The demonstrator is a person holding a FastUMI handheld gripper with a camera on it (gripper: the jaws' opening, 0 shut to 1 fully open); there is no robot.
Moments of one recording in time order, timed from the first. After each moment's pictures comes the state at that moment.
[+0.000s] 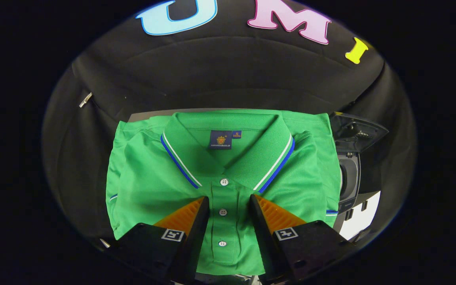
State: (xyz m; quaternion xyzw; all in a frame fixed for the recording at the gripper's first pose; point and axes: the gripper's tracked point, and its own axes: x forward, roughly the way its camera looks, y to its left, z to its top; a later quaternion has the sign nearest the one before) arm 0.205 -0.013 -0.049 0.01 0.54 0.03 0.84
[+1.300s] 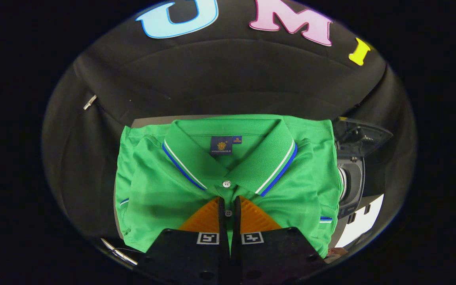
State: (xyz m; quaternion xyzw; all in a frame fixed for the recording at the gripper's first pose) arm 0.213 -0.021 -0.060 0.02 0.52 0.06 0.85
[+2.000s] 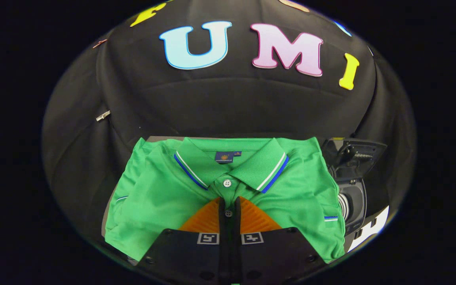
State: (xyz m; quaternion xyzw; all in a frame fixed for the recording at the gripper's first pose) arm 0.209 -0.019 -0.047 0.01 0.34 0.07 0.94
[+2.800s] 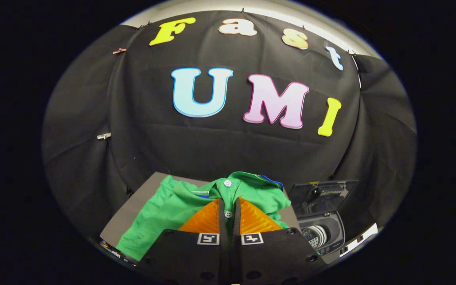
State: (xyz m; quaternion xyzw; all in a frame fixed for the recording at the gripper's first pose) arm 0.188 -0.036 0.063 -0.03 0.14 0.03 0.99
